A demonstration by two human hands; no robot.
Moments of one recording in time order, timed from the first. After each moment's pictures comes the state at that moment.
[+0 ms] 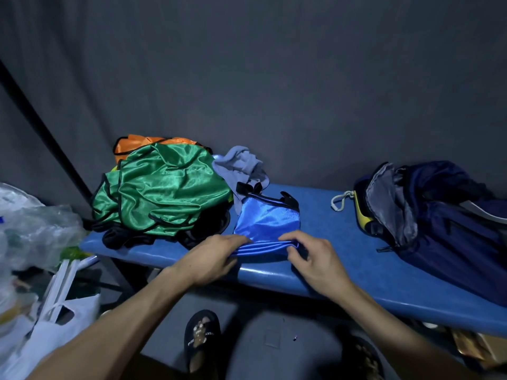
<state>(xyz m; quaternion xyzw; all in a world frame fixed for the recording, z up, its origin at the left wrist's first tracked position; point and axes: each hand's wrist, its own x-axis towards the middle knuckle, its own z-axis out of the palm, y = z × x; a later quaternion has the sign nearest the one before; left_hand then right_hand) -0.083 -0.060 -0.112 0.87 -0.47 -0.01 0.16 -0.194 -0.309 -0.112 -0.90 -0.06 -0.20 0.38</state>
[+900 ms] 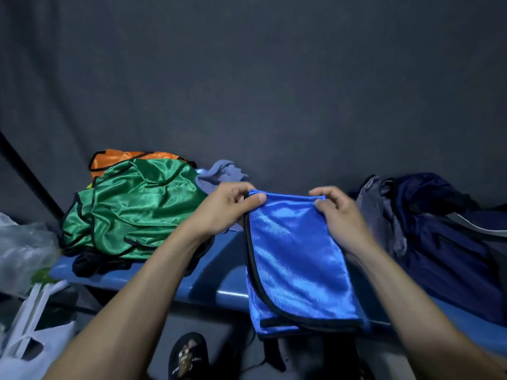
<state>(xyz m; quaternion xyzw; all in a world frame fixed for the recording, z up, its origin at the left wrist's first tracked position) -0.048 -0.140 -0.008 0.75 -0.35 -0.10 0.55 -0.146 -0.367 -0.030 -0.73 0.11 -0.21 0.65</state>
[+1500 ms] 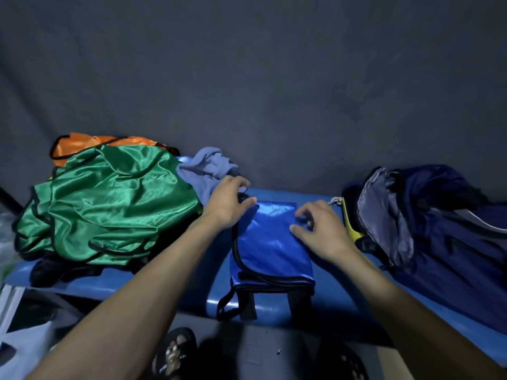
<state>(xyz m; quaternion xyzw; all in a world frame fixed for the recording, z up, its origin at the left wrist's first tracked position) 0.040 -0.194 -0.091 0.89 -0.27 0.02 0.35 -0.107 -0.396 -0.089 -0.94 0.09 -0.12 0.31</state>
